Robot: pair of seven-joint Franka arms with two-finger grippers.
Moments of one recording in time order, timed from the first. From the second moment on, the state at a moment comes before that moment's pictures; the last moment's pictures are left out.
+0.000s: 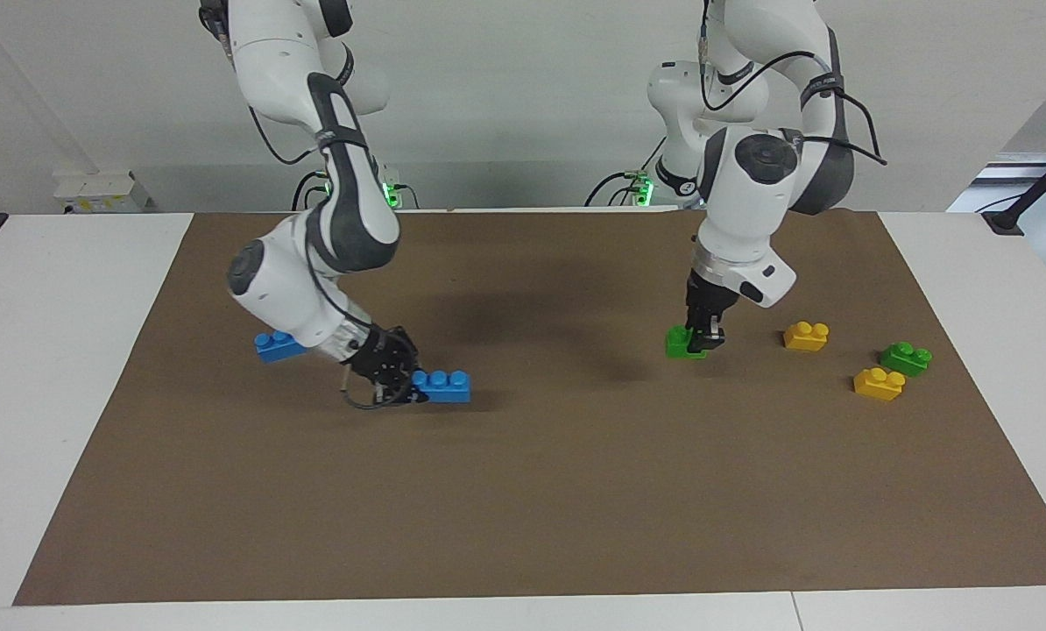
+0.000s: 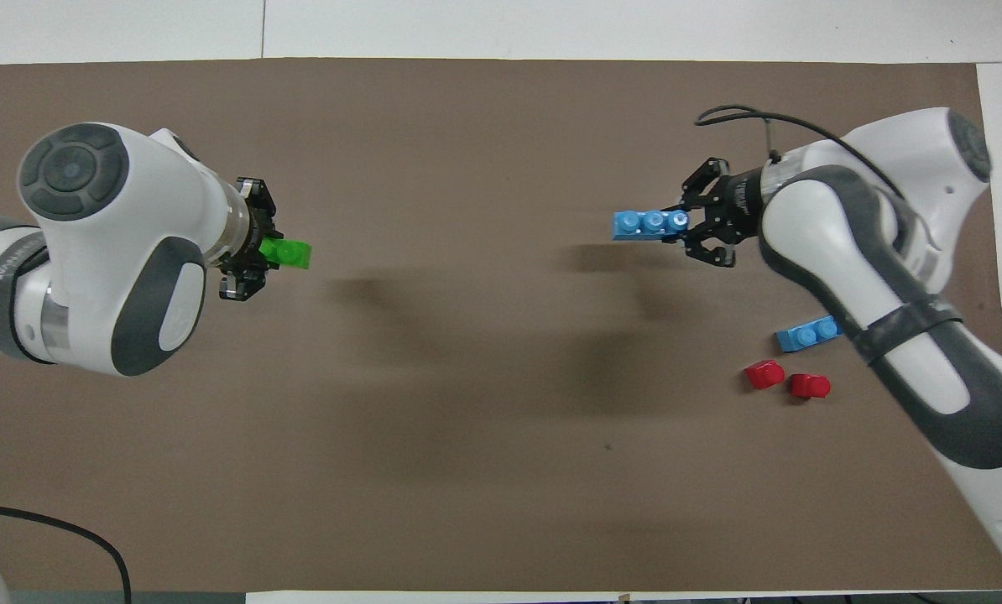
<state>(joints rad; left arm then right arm) -0.22 0.13 0.01 -1.88 0.03 2.08 -1.52 -0.10 0.34 0.08 -1.80 0.58 2.08 1.22</state>
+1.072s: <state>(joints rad) 0.03 0.32 0.01 -1.88 -0.03 2.30 -0.95 -0.25 0.37 0.09 -1.94 0.55 2.15 1.03</state>
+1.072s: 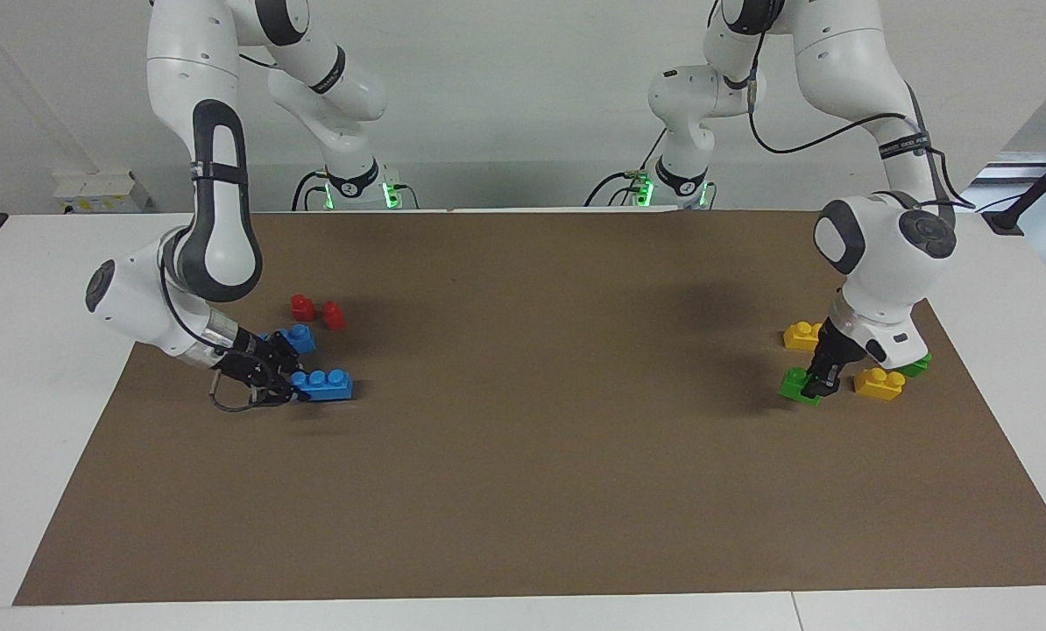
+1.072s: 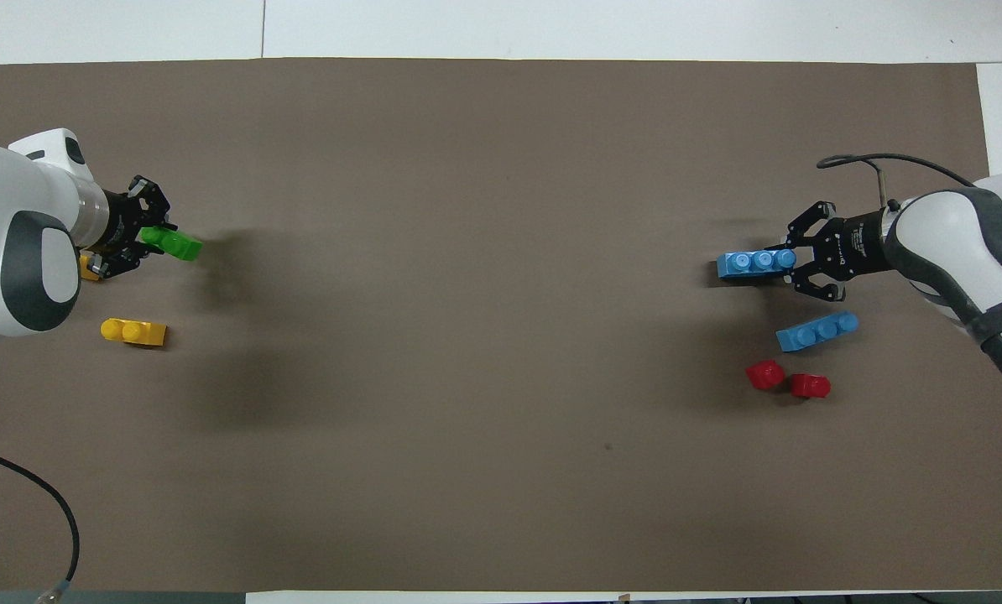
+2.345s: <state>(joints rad) 0.05 0.38 -0.01 -1.79 0.00 2.33 -0.85 -0.21 0.13 0.09 -1.82 0.26 1.87 0.74</state>
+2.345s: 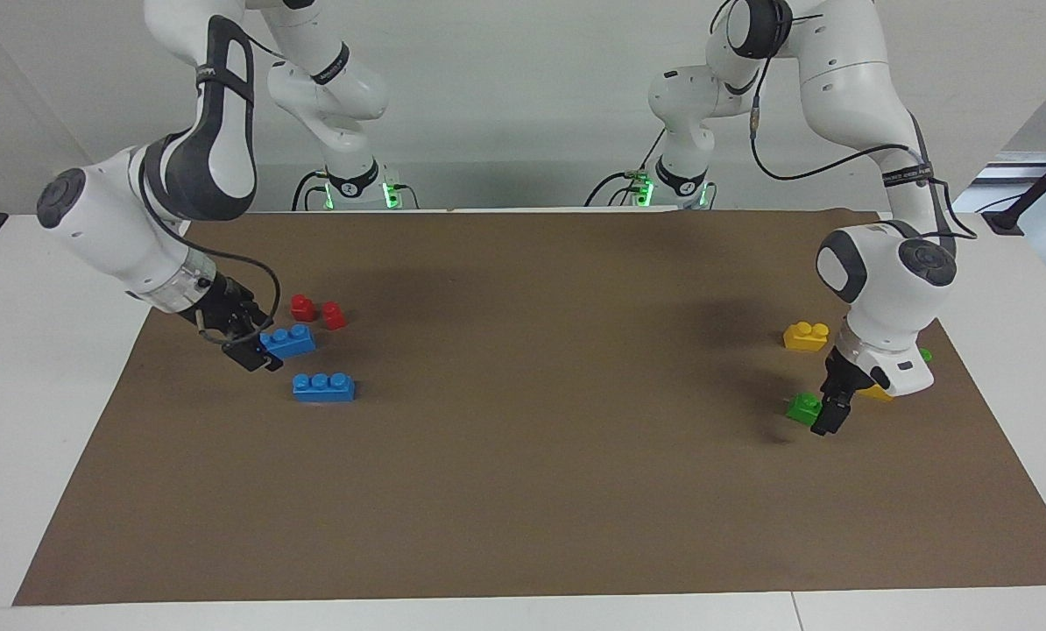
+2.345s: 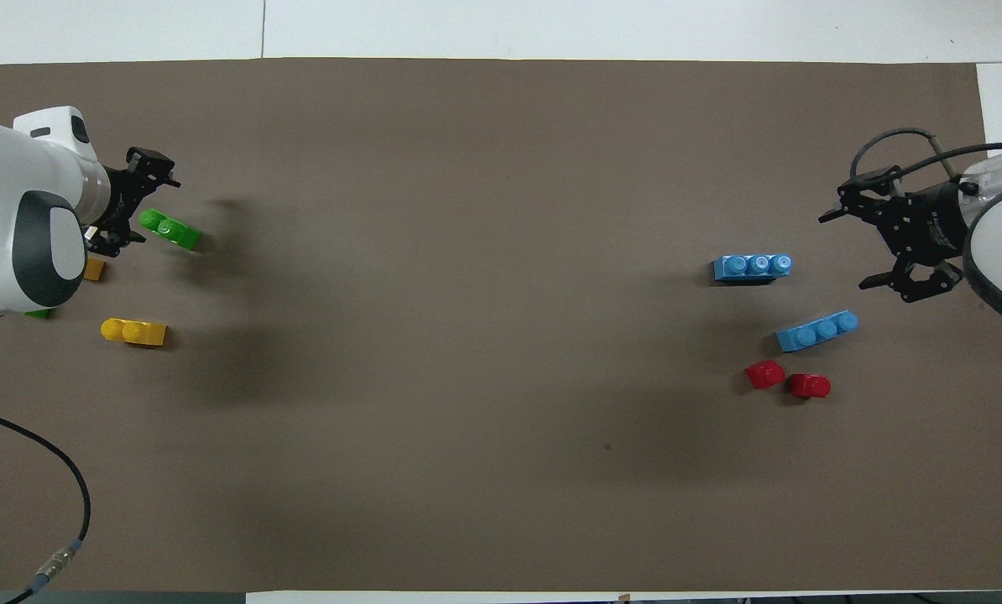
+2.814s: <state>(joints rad) 0.01 0.18 -0.02 -1.77 0.00 2.03 -0.50 -0.14 -0.06 0.09 -1.80 0.12 1.67 0.30</state>
